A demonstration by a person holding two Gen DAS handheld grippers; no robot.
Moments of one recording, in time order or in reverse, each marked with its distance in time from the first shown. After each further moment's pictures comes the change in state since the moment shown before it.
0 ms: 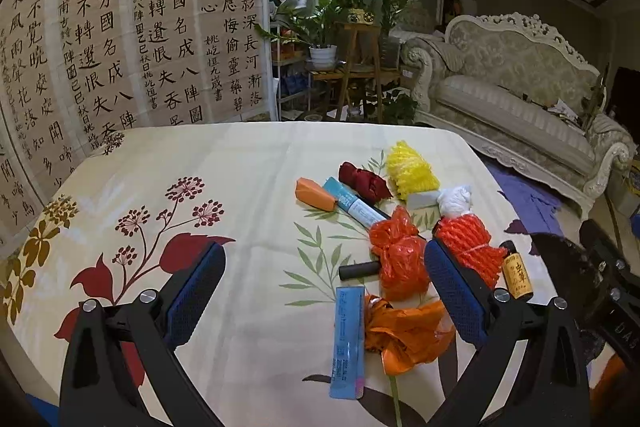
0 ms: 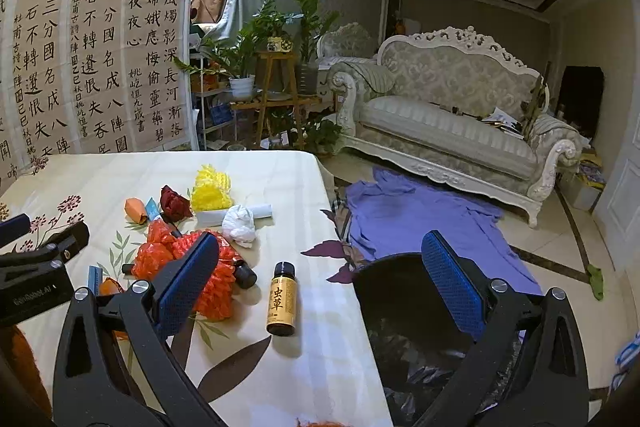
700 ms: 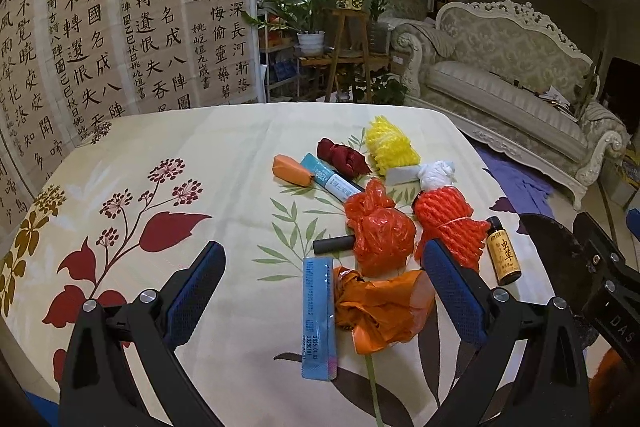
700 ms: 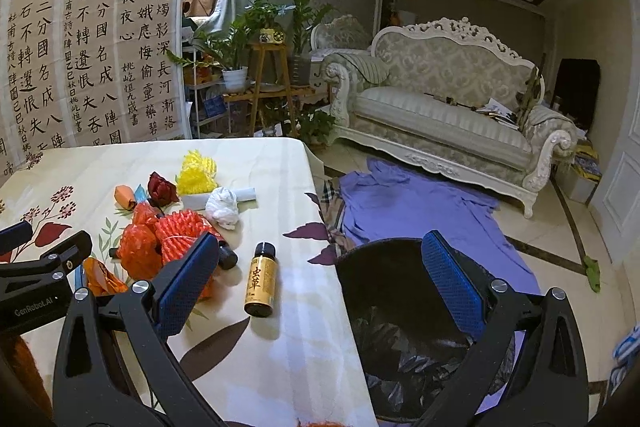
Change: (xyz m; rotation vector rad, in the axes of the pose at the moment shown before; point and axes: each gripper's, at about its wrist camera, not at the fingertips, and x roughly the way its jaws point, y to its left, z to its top) left arm 0.002 -0.017 -0.013 0.009 0.048 -0.033; right arm 0.001 -0.018 -0.010 0.007 0.042 -0.017
